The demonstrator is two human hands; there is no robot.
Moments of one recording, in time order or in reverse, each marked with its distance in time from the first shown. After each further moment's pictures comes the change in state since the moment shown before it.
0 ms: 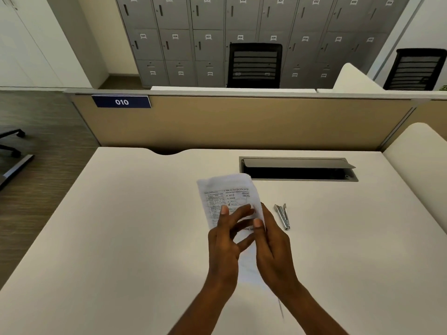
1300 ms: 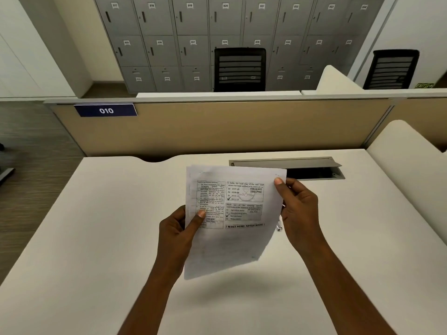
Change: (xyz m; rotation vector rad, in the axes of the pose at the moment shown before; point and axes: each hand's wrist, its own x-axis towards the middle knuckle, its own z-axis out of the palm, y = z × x) left_hand 0.050 0.030 -0.074 0.402 -0.025 0.114; right_hand 0.072 -0.030 -0.059 0.410 0.315 0.203
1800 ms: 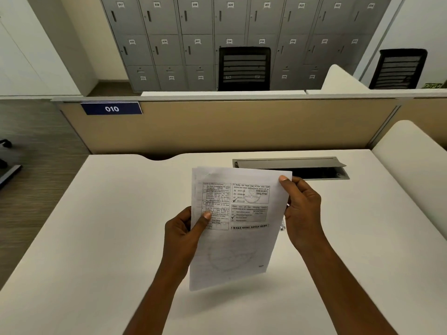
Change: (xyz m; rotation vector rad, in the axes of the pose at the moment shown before) left_hand -0.007 -0.005 0.001 -0.011 0.005 -0.019; right_hand 0.005 0.006 0.002 0.014 0.060 0.027
